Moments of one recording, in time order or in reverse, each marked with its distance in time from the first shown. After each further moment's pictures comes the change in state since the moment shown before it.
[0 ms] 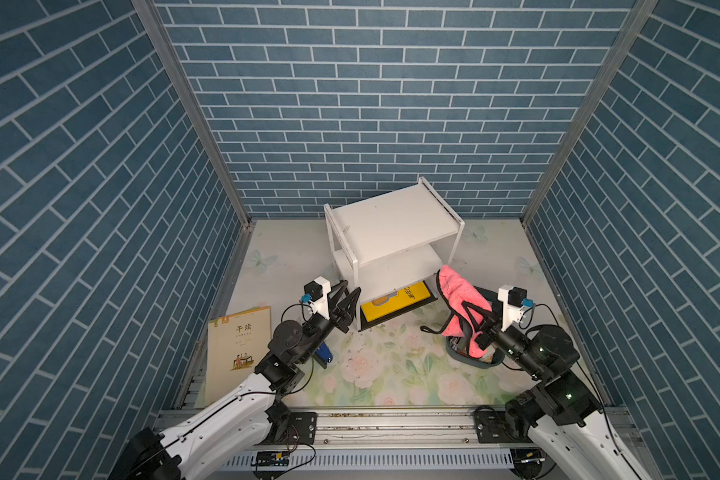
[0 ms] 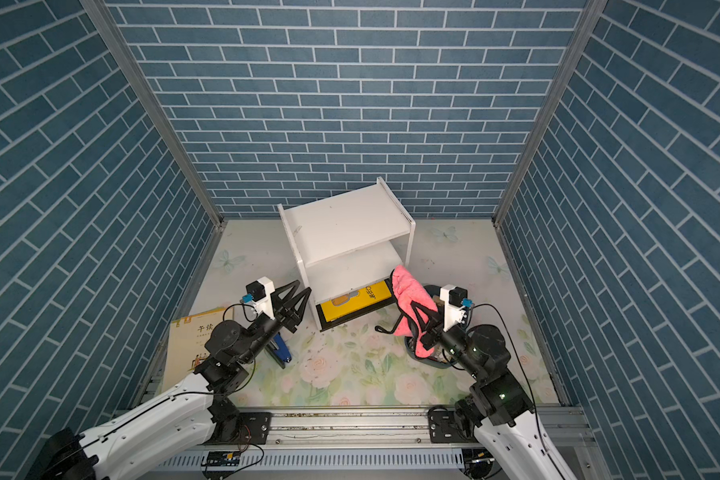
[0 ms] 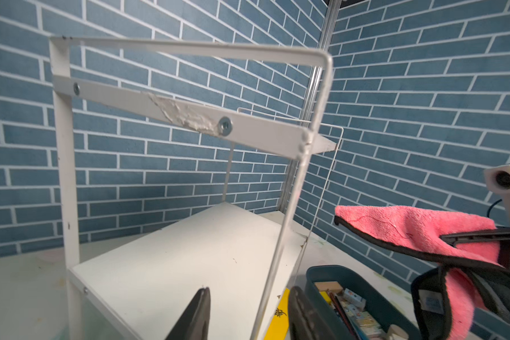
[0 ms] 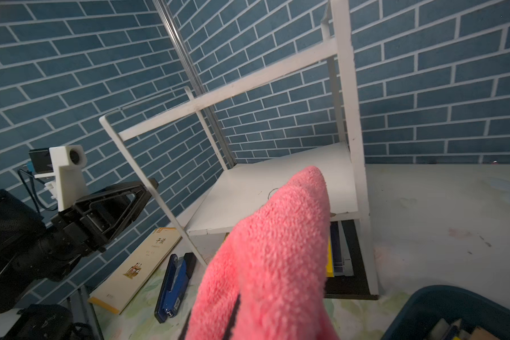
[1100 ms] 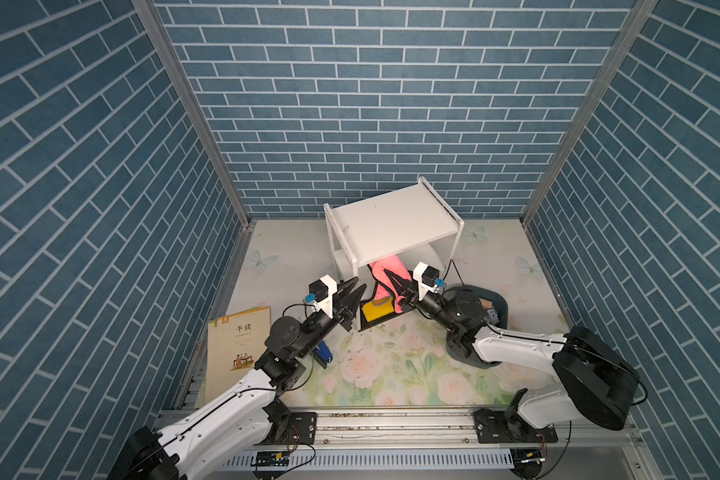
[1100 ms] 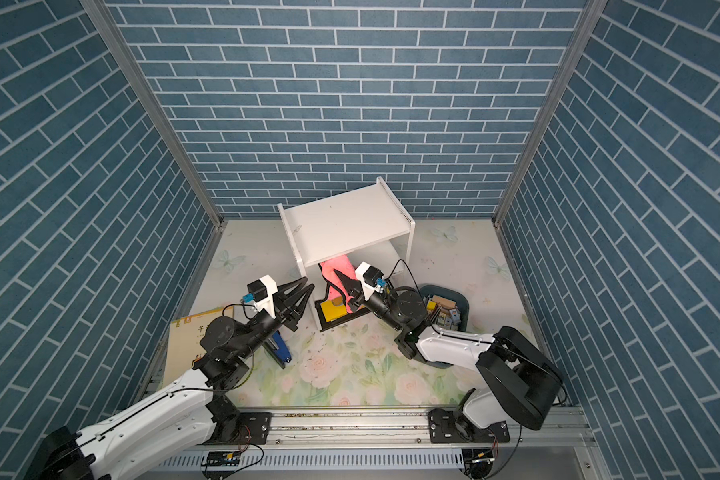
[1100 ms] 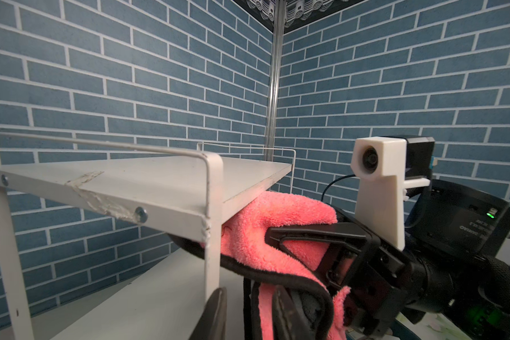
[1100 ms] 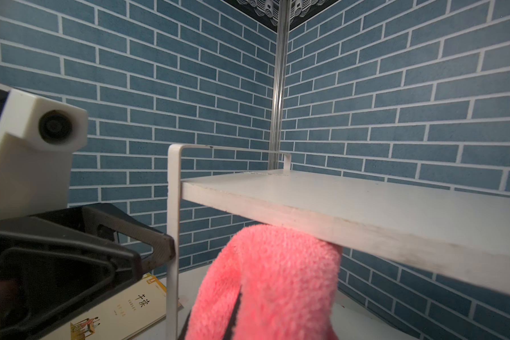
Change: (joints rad) left arm -0.004 0.047 0.092 0.036 0.131 0.112; right arm 0.350 1.189 0.286 1.216 0.085 -0.397
